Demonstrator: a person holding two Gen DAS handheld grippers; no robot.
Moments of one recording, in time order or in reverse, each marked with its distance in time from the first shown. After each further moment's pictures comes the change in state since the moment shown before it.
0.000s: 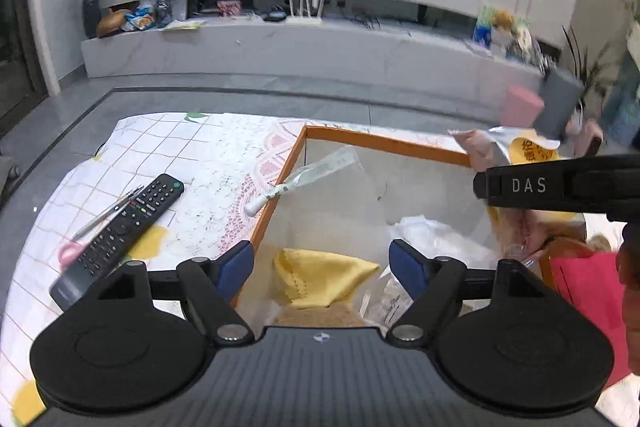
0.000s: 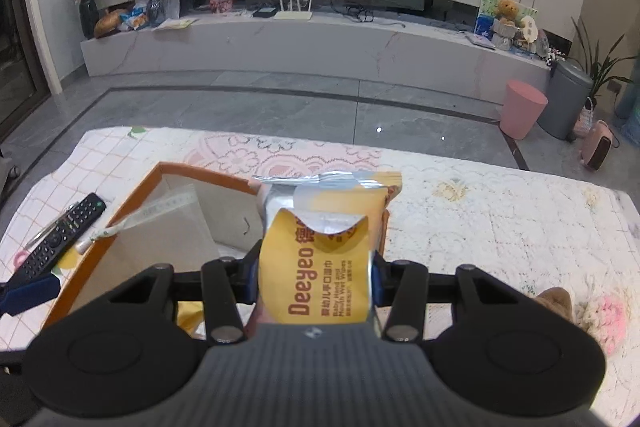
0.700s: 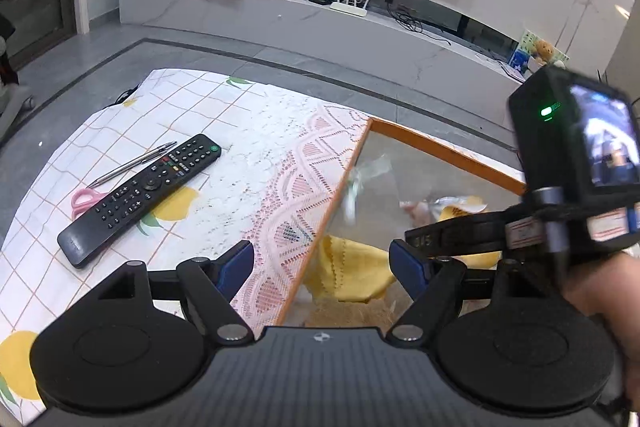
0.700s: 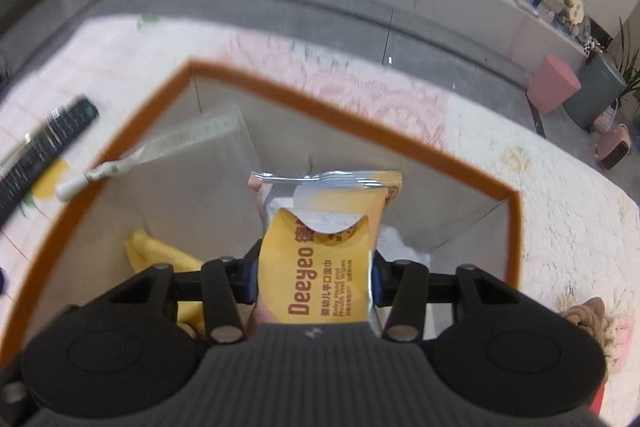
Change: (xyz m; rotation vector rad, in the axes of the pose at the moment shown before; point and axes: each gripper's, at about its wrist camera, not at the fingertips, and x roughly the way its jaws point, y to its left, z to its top) left arm 0.001 0.045 0.005 -0.200 0.059 0.006; right arm 0.093 0.075 0.003 -0.175 0.284 -0.037
